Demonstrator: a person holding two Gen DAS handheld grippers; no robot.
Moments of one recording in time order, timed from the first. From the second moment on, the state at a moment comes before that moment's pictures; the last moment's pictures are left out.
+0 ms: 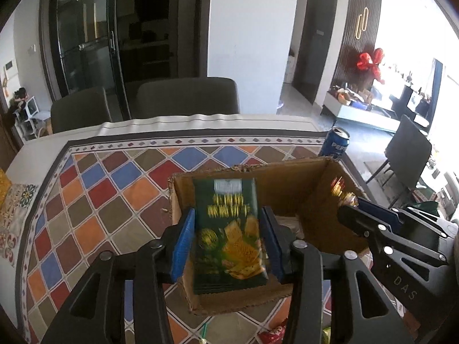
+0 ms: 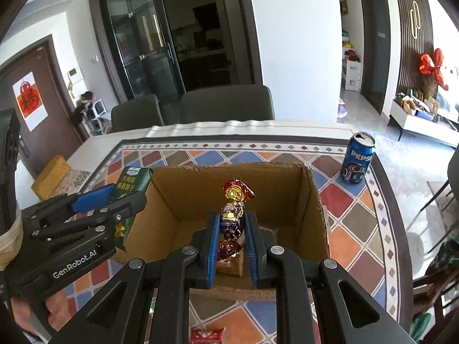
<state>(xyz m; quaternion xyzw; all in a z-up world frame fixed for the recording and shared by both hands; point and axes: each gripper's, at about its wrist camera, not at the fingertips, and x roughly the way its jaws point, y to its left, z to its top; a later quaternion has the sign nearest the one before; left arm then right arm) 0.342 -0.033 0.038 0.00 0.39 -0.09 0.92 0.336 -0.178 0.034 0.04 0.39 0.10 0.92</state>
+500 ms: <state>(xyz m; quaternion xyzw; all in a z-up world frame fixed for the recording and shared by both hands) 0.287 -0.033 0.060 0.04 0.35 -0.07 0.93 0.304 -0.185 0.044 0.03 0.38 0.10 0.92</state>
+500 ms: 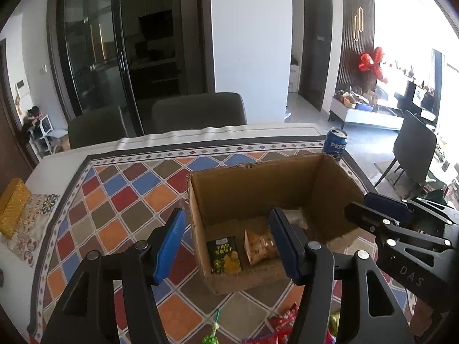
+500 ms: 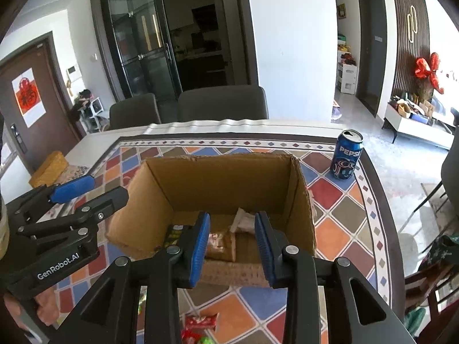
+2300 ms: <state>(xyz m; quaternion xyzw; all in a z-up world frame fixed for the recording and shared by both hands) 0.169 -0.039 -0.100 0.02 0.52 -0.12 0.84 0.176 -0.177 -0.079 -0.04 0.53 0.13 0.84</state>
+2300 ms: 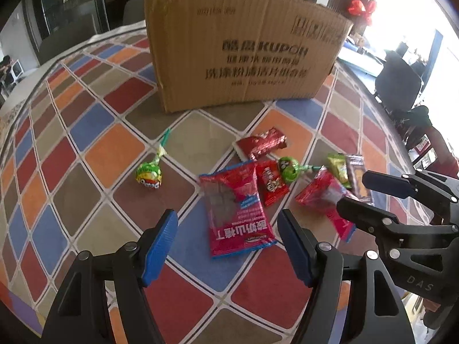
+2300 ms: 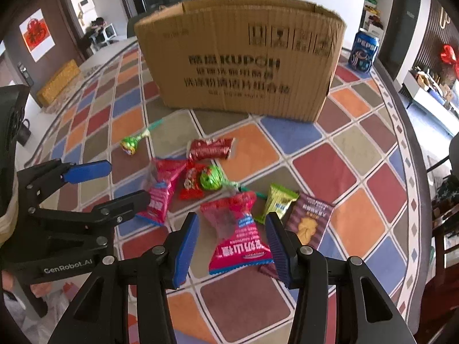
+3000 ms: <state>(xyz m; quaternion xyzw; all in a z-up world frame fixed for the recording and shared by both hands) 0.193 -0.045 -0.133 0.01 0.55 -0.12 0.83 0.187 -0.174 -0.109 -0.02 0.56 0.14 0.82</state>
